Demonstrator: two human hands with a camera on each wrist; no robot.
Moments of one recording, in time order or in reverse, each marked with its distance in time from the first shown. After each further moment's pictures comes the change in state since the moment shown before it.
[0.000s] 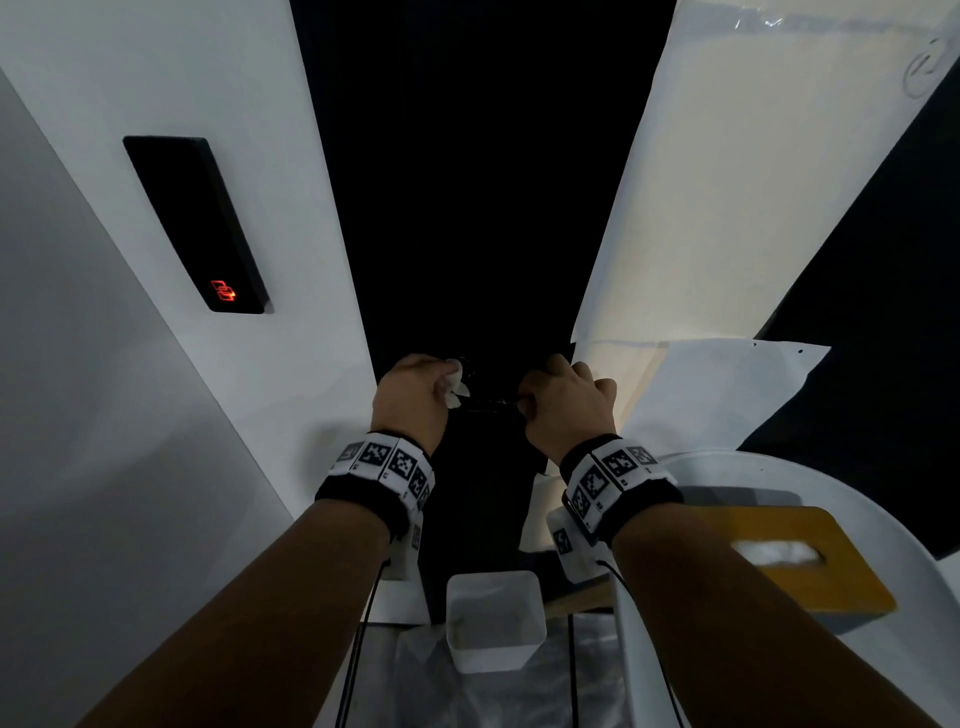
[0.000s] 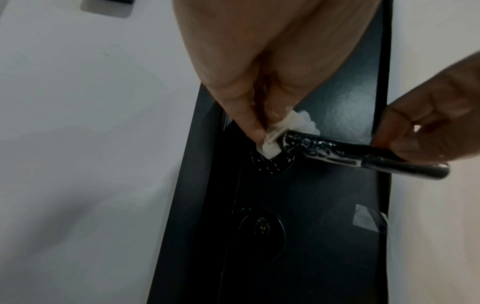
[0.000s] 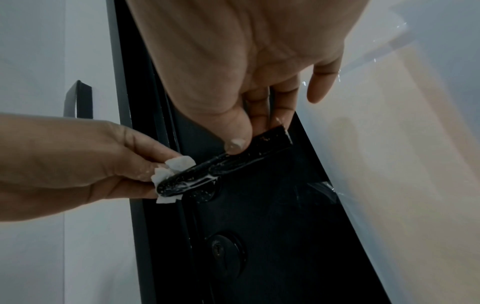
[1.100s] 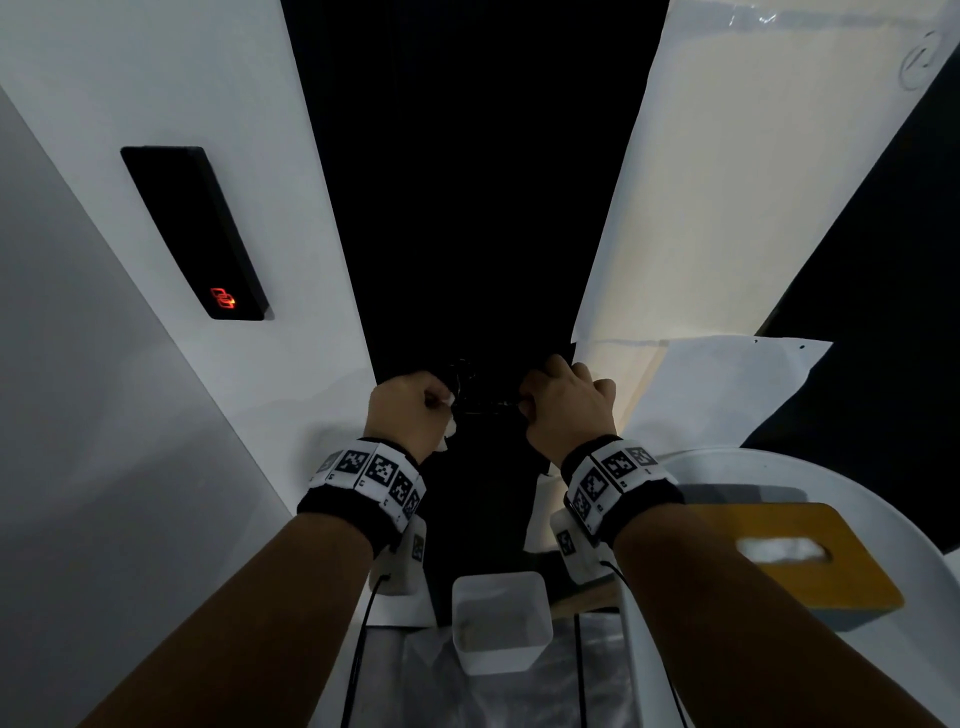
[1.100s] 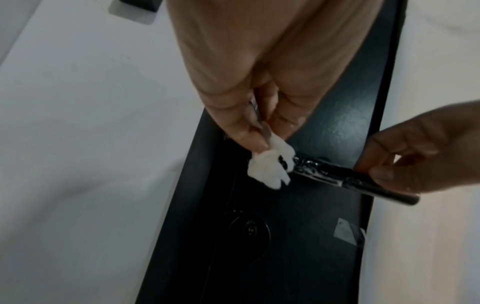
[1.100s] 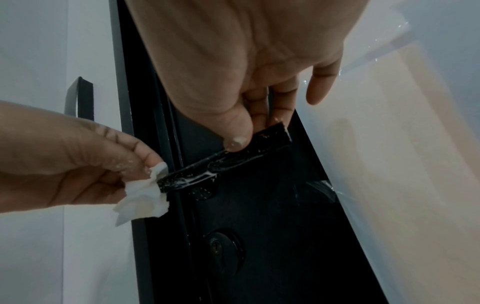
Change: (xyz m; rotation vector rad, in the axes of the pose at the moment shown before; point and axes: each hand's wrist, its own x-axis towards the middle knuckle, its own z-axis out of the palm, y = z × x) left_hand -0.006 -0.001 -0.010 -0.071 -0.086 -0.140; right_hand 0.000 -0.001 0.001 -0.015 0.000 -0.006
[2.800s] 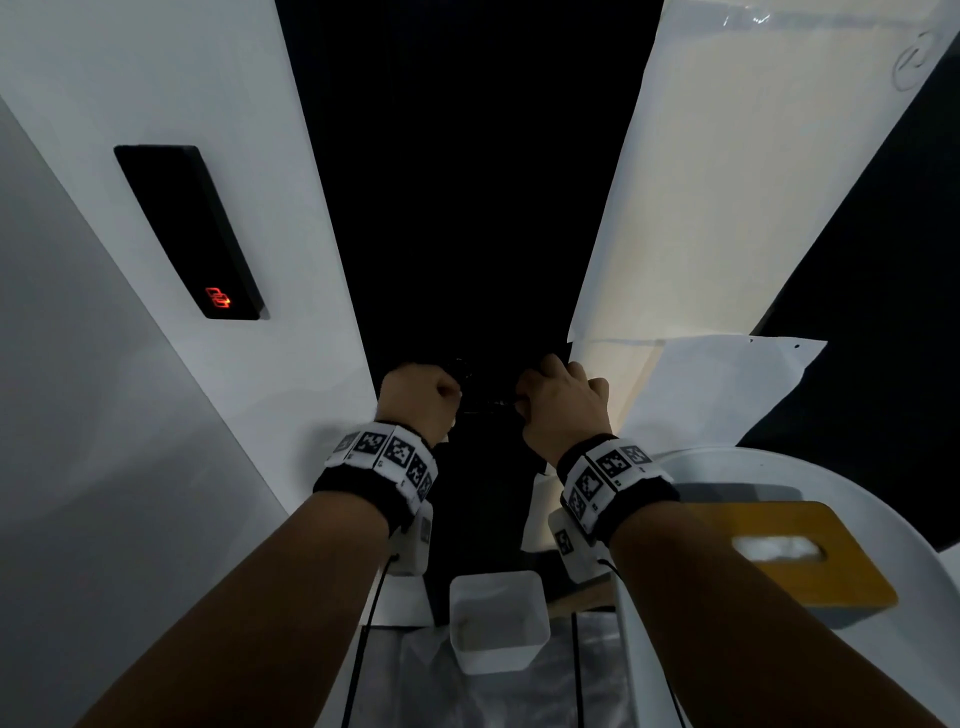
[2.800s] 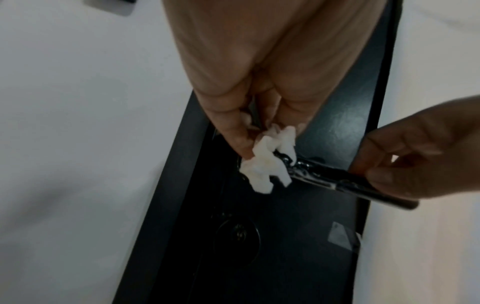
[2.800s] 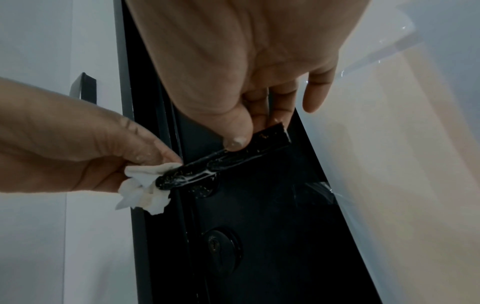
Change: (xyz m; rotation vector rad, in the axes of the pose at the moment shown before) left_hand 0.012 0.016 0.000 0.113 -0.130 0.012; right_hand 0.000 -0.001 -0.003 0.006 -0.037 -0.006
